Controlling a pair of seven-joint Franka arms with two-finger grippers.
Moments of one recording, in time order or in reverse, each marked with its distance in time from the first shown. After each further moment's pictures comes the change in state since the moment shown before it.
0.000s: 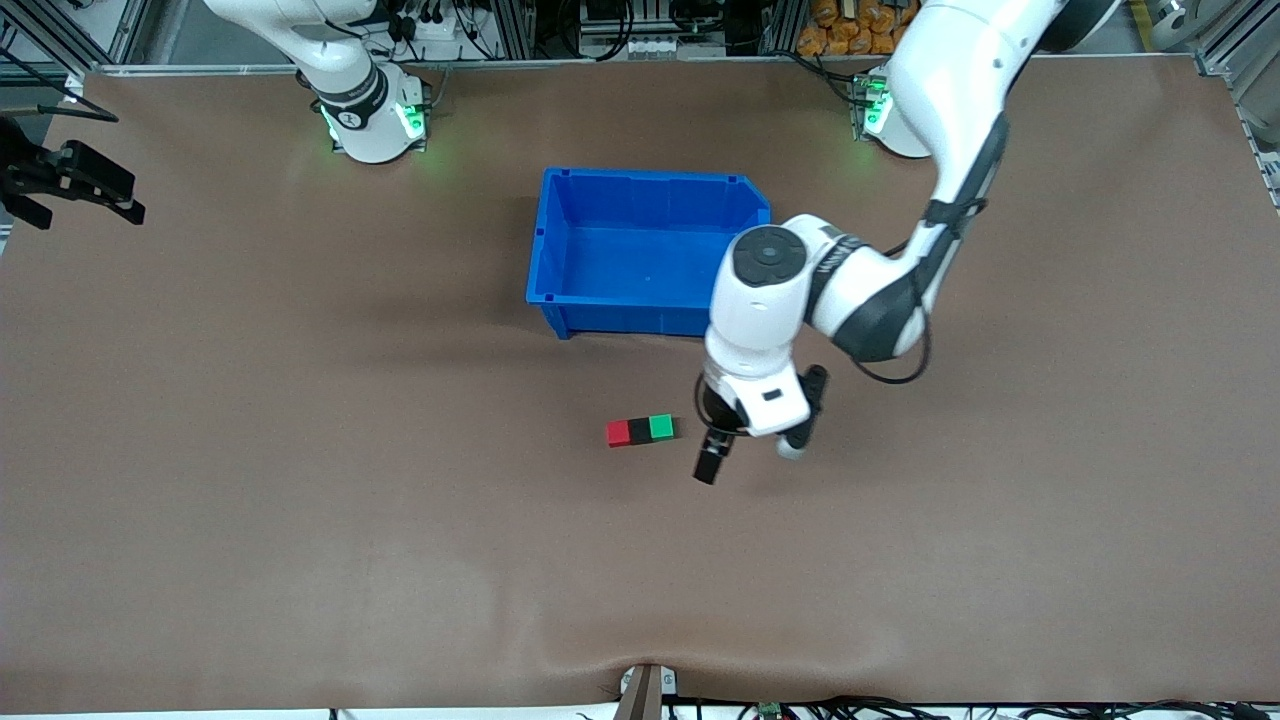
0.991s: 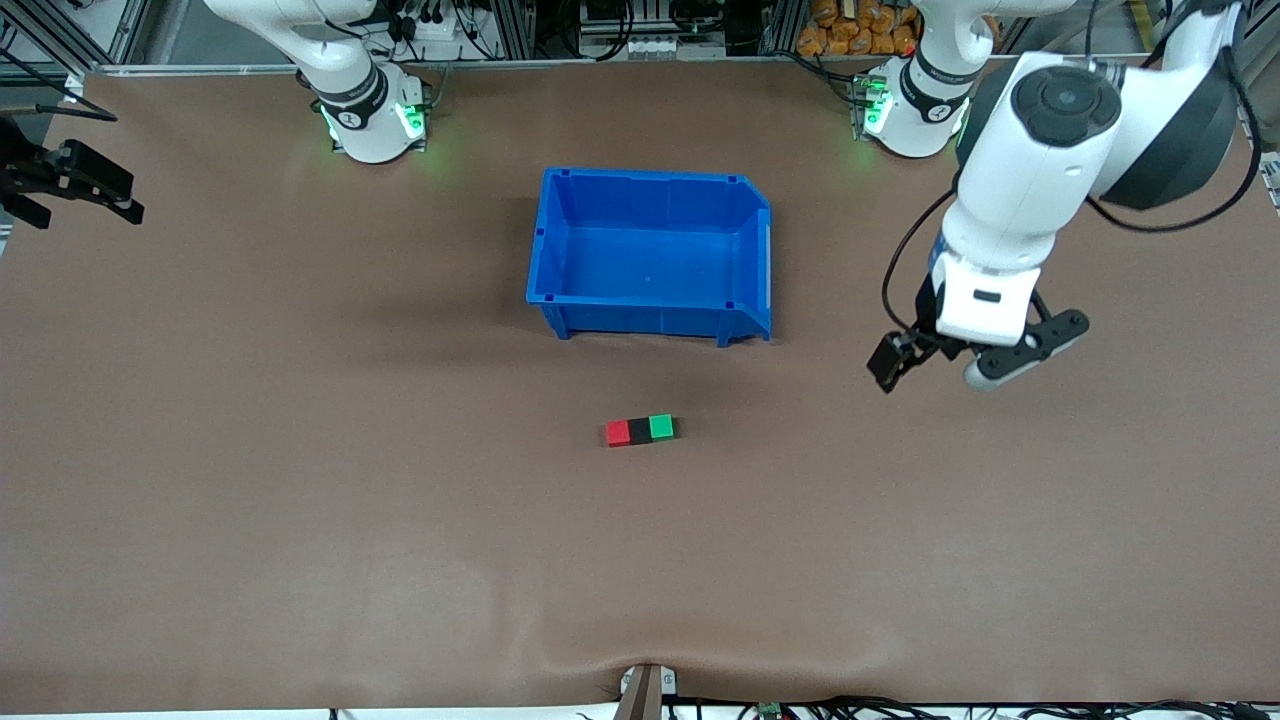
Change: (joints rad) left arm 0.283 -0.540 -0.048 -0.408 -0.191 -0.201 0.970; right arm 0.000 0.000 0.000 0.001 0.000 -0.001 0.000
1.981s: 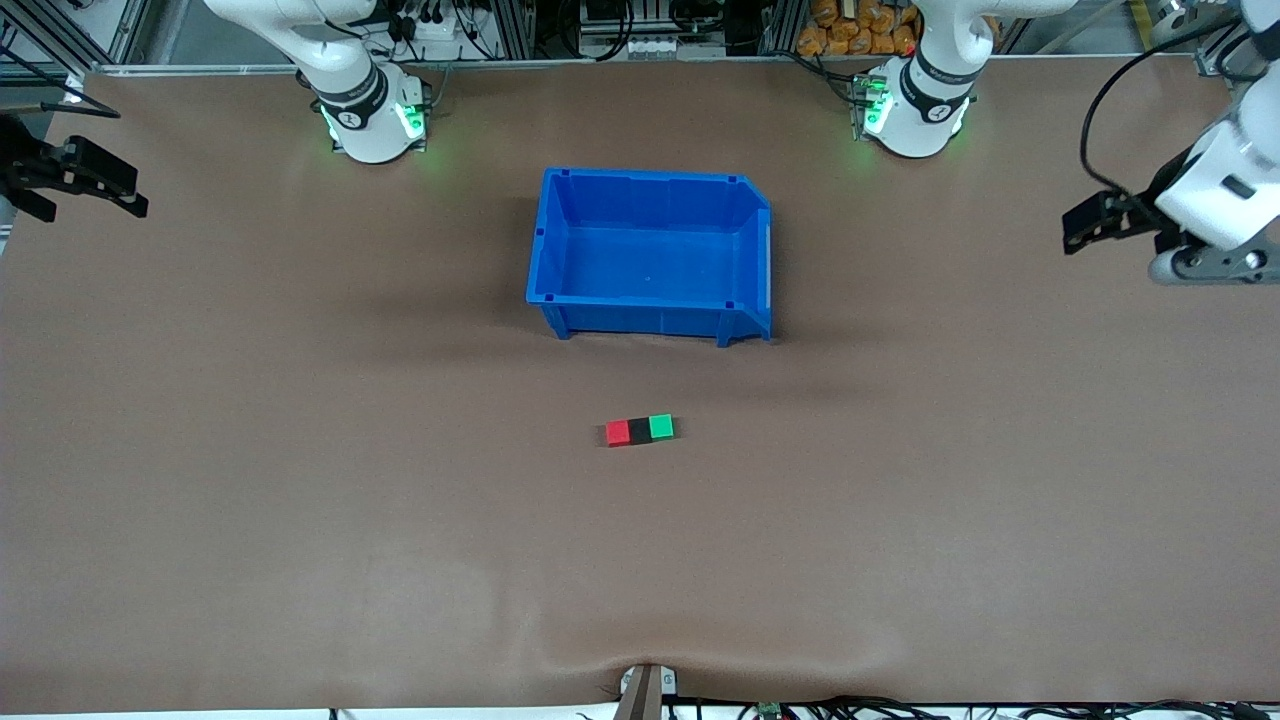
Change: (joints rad) left arm -0.015 -0.146 0.304 0.153 -0.112 -0.576 0.837; right arm 0.000 0.000 -0.001 -0.001 0.000 -0.039 0.000
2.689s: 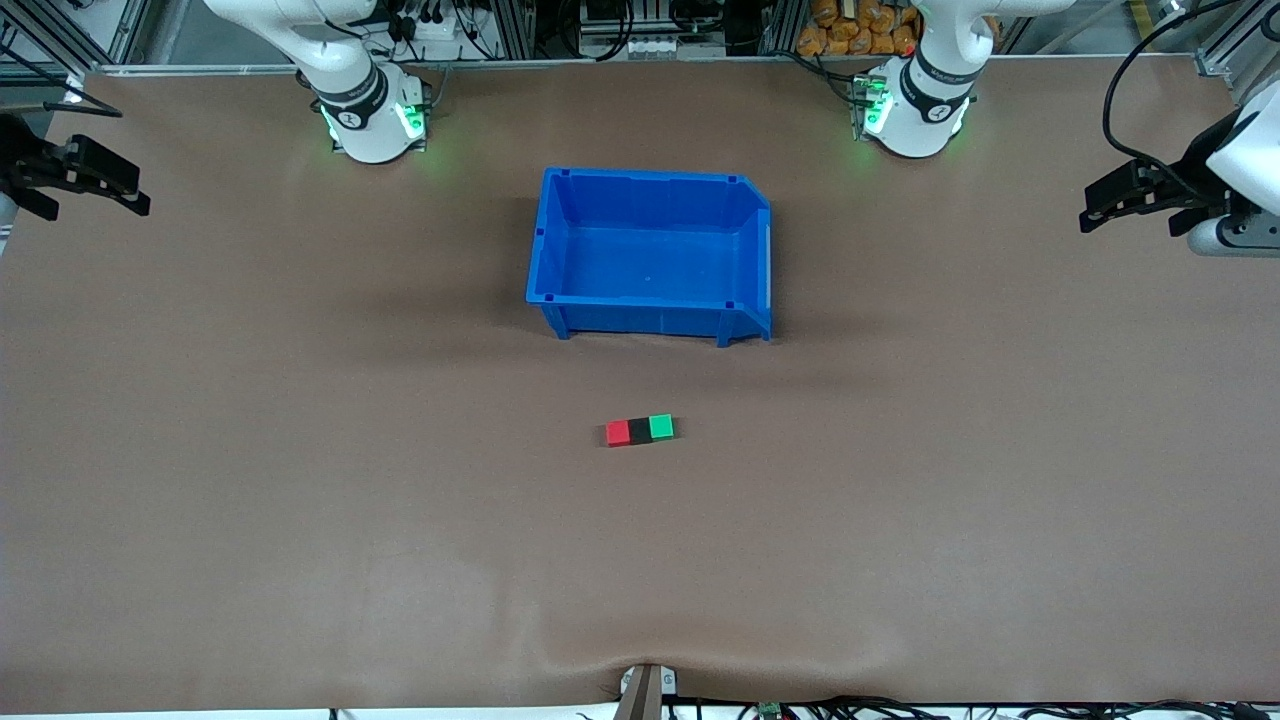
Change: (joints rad) left arm 0.038 -0.007 -0.002 0.022 -0.066 -0.019 0.052; right arm 0.000 0.000 0.002 0.000 0.000 -0.006 0.000
